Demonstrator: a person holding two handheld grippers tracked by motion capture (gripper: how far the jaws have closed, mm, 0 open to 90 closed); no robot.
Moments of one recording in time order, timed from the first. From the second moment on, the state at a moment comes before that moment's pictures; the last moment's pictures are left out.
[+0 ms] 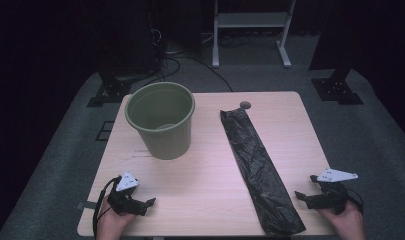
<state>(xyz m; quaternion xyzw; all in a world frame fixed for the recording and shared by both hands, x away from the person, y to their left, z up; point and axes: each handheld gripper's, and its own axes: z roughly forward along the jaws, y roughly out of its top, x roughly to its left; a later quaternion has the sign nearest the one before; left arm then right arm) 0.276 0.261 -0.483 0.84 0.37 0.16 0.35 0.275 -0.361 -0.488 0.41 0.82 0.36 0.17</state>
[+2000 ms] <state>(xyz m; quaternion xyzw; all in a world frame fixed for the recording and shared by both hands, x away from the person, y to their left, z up) 0.334 0.275 -0.345 0.81 0.37 0.16 0.43 0.276 -0.361 -0.488 0.41 0.82 0.36 0.17</state>
